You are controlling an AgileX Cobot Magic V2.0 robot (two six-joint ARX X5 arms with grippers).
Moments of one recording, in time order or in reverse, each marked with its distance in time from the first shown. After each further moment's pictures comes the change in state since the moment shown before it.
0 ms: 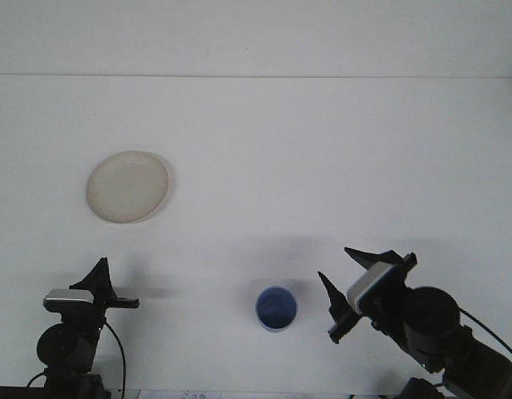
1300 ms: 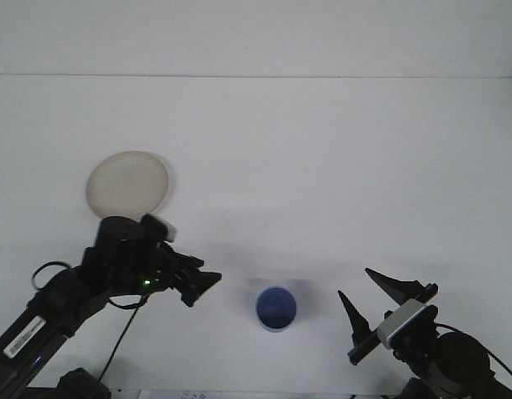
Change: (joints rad) left arm -0.499 1.034 0.969 -0.604 0.554 -0.249; right arm 0.000 -0.320 -0.247 0.071 0.042 0.011
